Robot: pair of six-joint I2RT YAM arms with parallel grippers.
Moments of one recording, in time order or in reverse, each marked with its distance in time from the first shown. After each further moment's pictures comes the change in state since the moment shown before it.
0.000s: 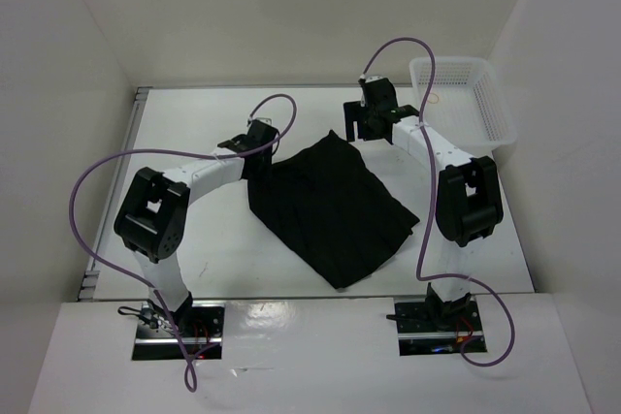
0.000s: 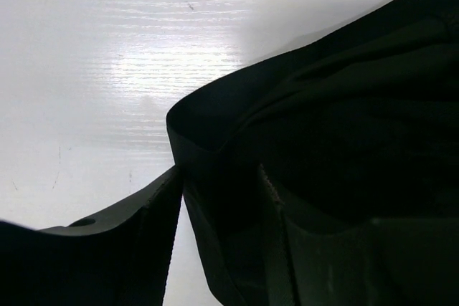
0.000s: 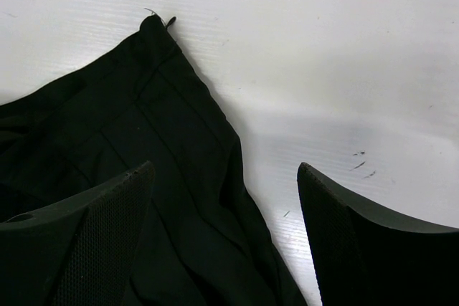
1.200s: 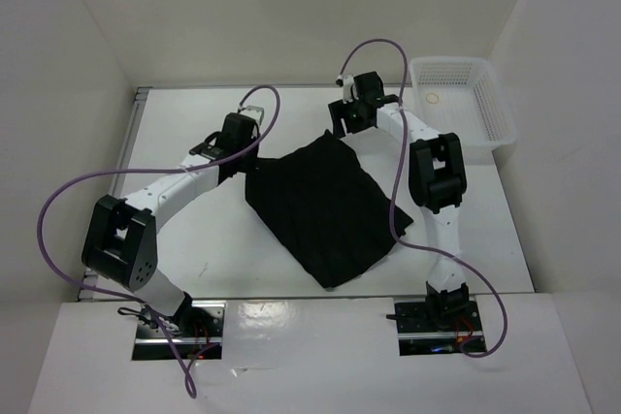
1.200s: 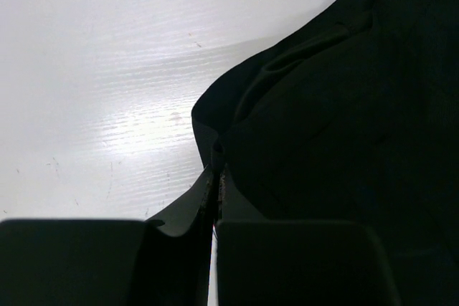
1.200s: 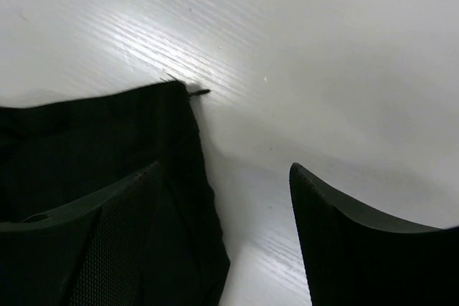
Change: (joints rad) left arm 0.048 -0.237 -0.088 0.064 0.124 0.185; right arm -0.044 0.388 0.360 -0.003 -0.310 -0.236
